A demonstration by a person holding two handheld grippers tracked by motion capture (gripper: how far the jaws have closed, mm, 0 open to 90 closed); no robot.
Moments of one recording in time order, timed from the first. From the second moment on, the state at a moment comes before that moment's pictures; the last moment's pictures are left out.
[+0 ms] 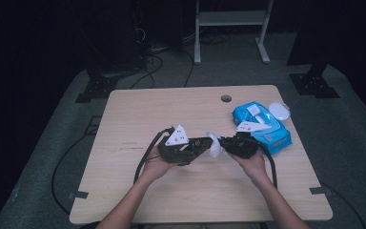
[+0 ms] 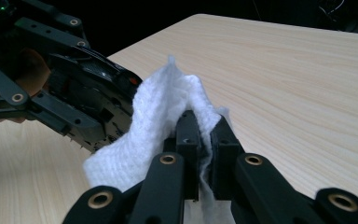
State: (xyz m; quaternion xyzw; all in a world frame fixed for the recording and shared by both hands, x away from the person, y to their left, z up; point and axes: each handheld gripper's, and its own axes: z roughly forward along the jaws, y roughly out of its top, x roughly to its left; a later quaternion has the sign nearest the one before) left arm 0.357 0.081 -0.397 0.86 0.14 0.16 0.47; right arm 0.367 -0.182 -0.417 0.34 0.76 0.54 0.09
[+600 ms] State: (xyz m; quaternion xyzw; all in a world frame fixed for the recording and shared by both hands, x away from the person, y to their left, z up) left arm 0.356 0.075 -0.400 0.87 0.13 0.17 0.44; right arm 0.360 -0.180 -0.398 0.32 0.76 0.56 0.11
